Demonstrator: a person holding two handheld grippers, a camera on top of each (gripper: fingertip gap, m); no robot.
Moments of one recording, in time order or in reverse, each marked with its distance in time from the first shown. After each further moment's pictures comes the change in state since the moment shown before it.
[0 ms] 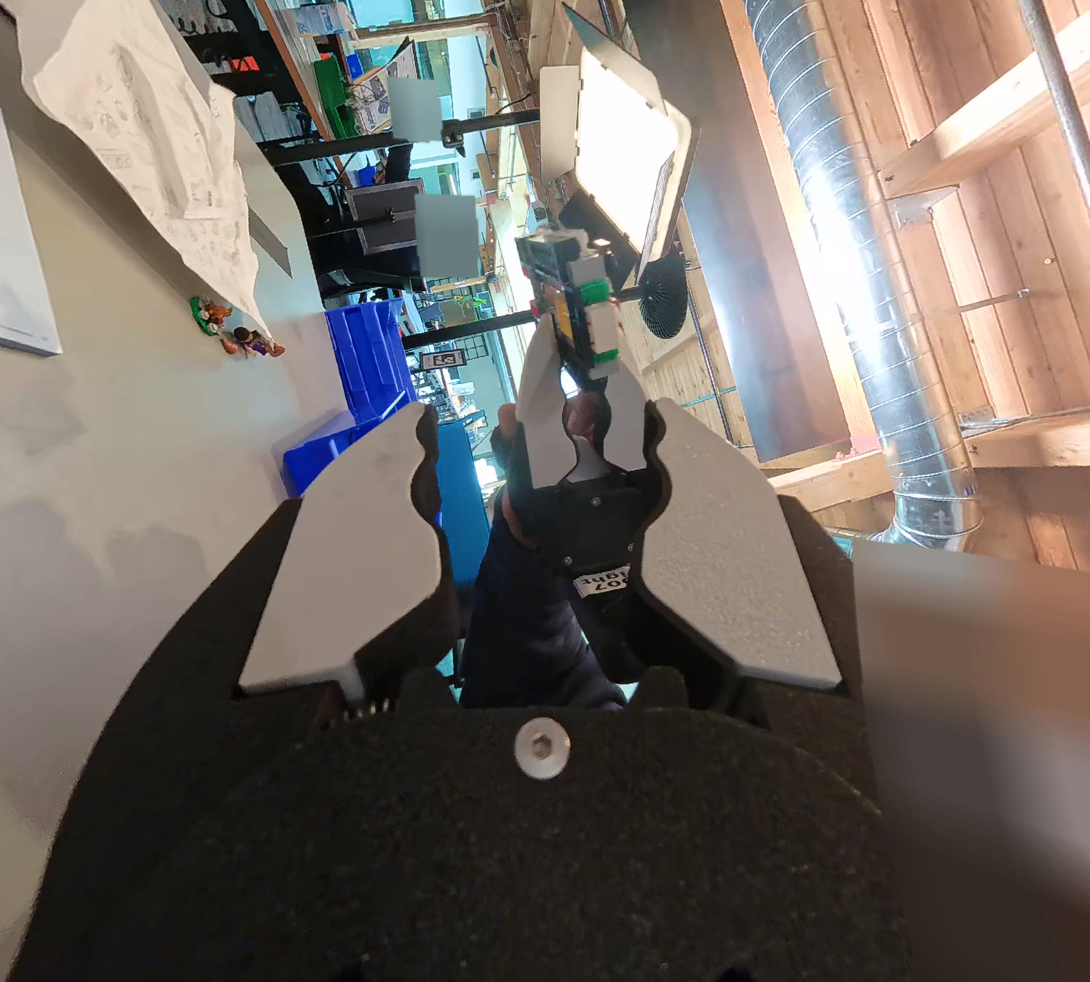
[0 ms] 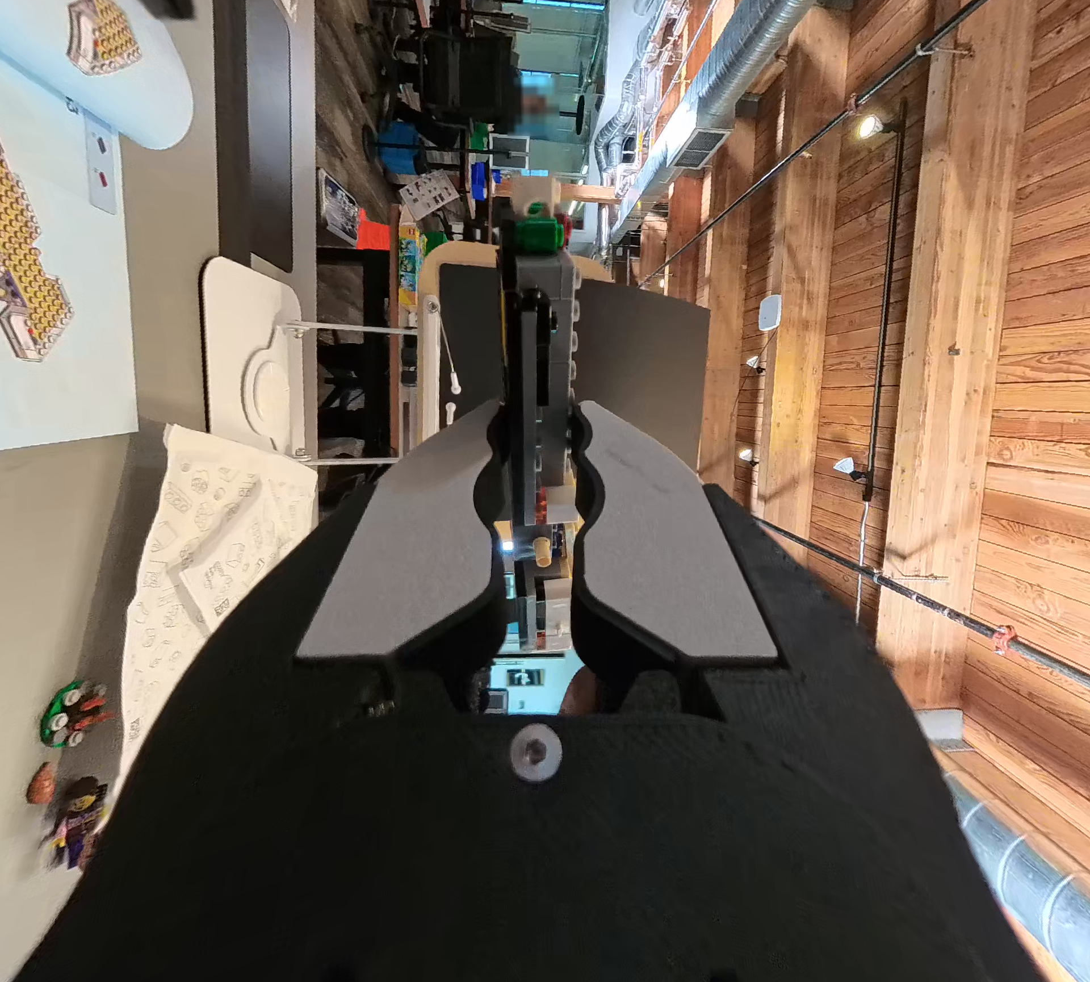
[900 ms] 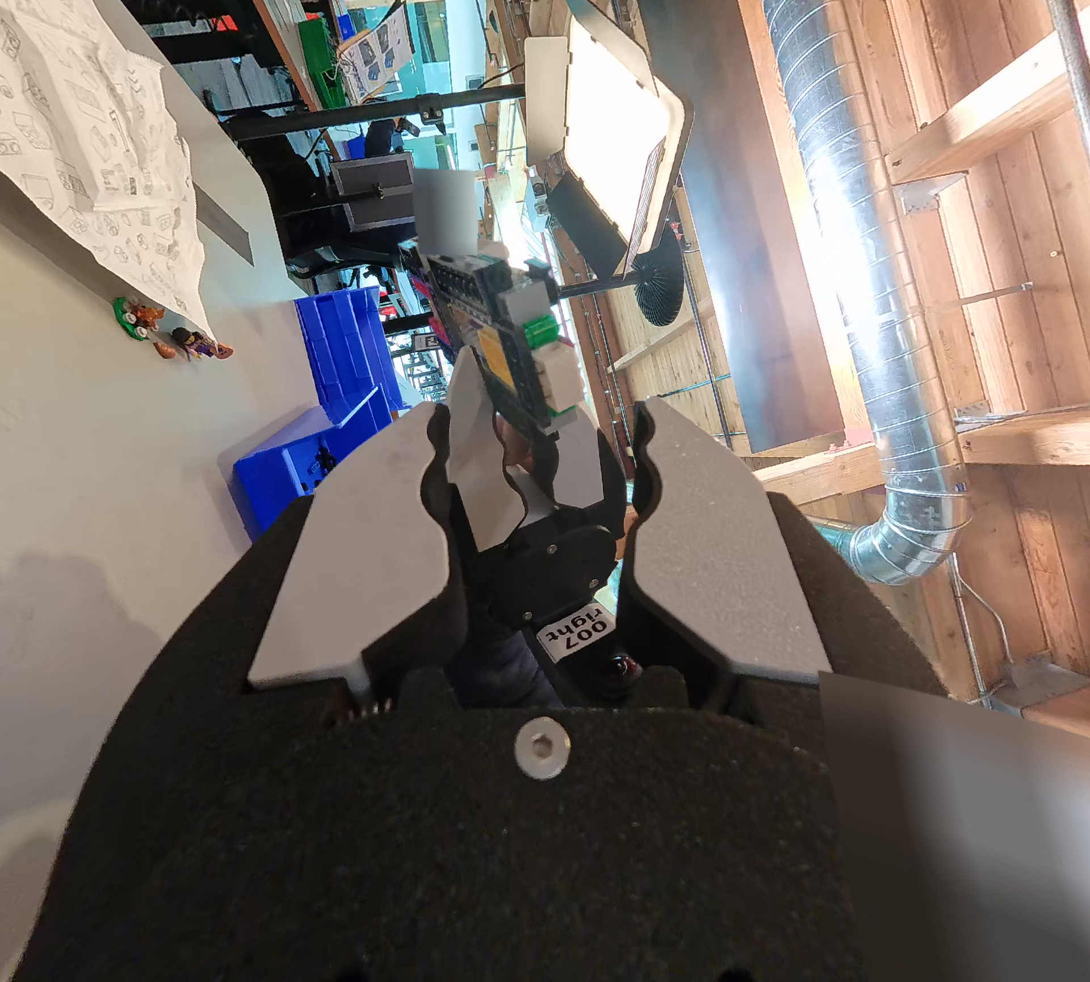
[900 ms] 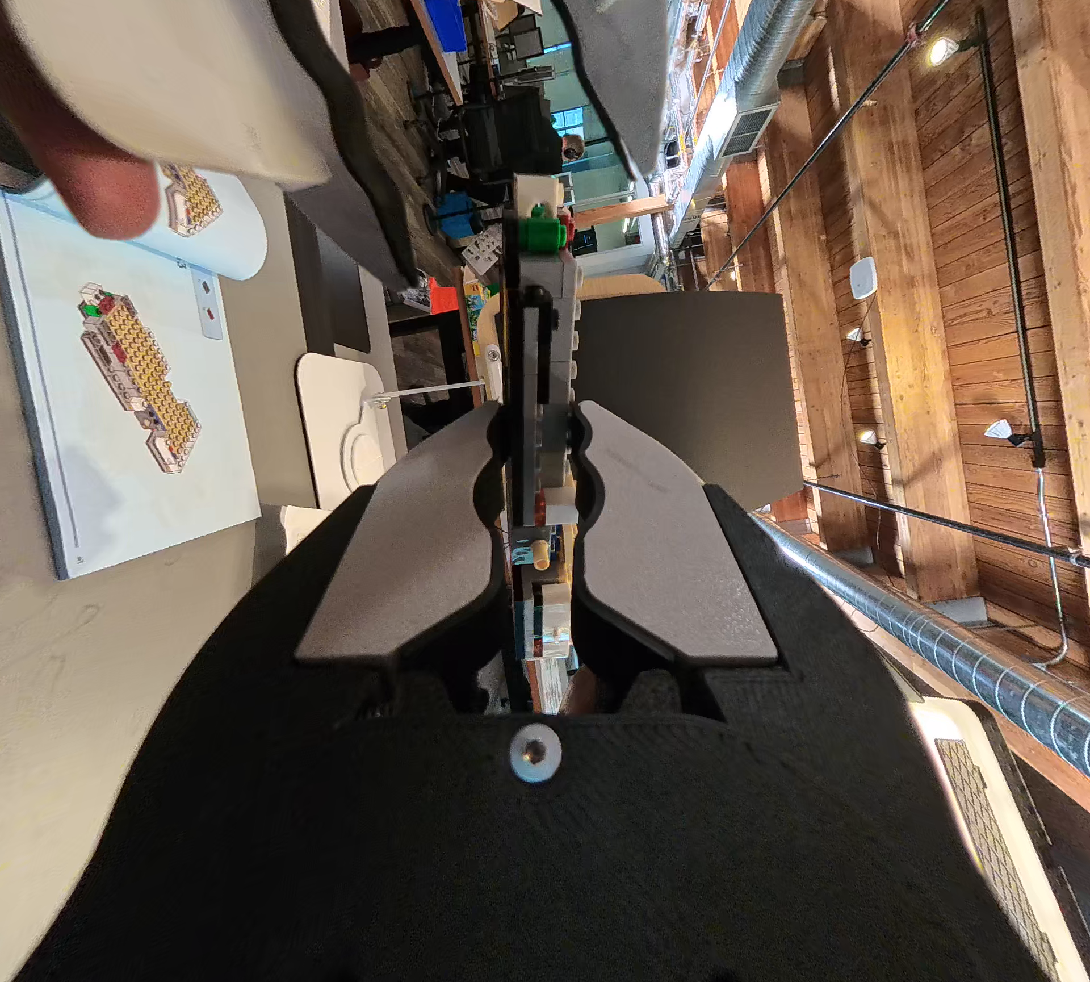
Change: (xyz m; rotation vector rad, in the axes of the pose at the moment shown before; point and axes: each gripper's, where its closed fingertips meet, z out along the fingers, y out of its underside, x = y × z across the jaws) left arm 0.025 -0.004 0.040 -0.043 -0.003 -0.020; right arm -0.009 -0.010 0.003 0.057 -0.071 0.252
